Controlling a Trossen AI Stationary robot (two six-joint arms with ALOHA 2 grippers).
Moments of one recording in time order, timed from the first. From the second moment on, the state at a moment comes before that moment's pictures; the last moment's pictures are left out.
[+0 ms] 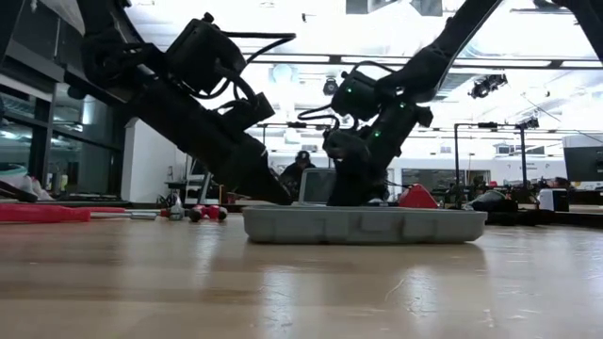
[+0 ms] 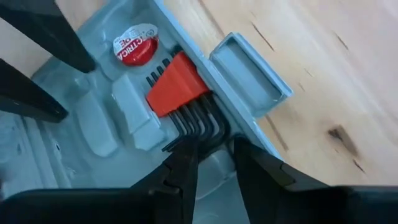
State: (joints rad) left arm -0.05 1.81 0.65 0.54 -0.39 -0.07; right arm -0.32 1.90 1.02 -0.10 -0.26 0.26
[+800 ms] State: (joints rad) left arm 0.01 1.81 0.65 0.48 -0.34 -0.08; right arm -0.32 1.90 1.02 -0.02 -0.33 0.29
